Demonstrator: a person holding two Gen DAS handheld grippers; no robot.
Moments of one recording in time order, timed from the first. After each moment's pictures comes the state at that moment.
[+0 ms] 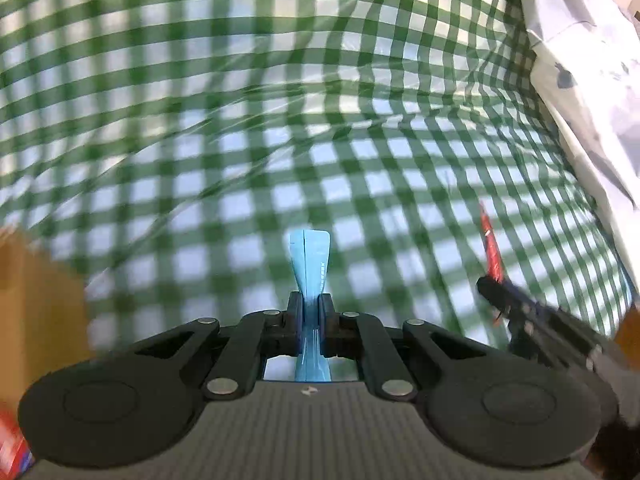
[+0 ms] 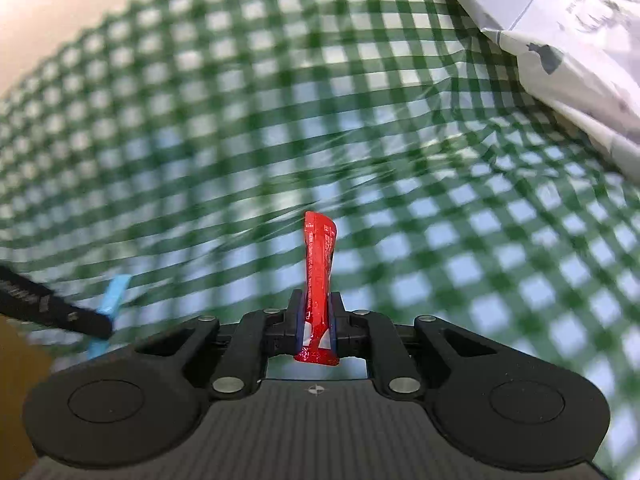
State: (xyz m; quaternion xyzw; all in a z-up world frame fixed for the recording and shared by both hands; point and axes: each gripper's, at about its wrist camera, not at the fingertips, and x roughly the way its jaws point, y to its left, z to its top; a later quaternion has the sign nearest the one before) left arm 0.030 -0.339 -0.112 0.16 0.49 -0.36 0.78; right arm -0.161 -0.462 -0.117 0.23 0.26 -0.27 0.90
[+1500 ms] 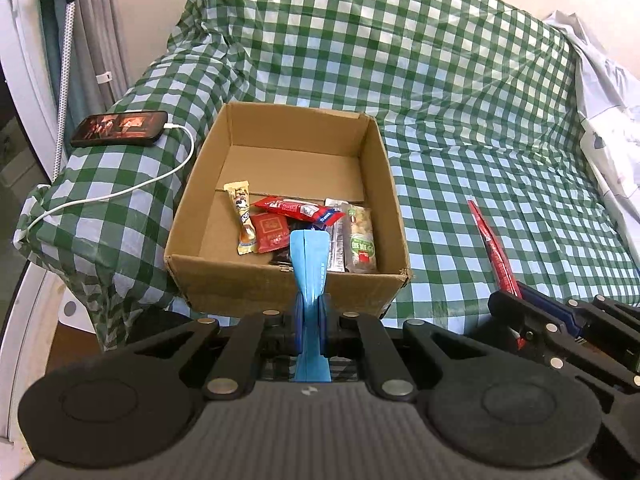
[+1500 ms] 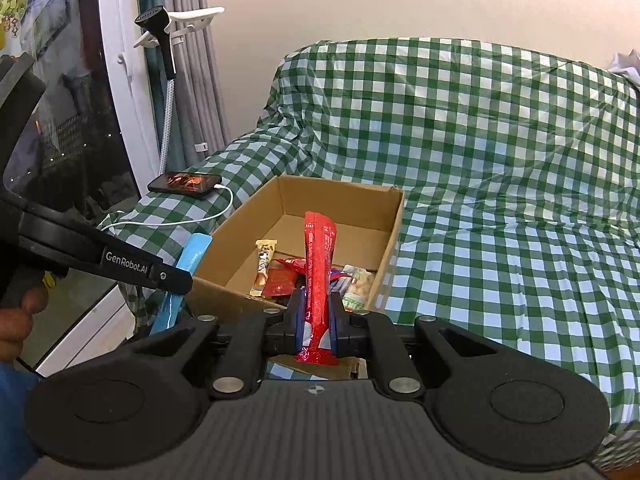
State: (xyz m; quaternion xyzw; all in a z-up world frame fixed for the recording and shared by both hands) left arm -0.132 0.101 0.000 0.08 0.43 -0.22 0.87; right arm -0.255 -0.044 0.028 0.08 0.30 -0.04 0.95
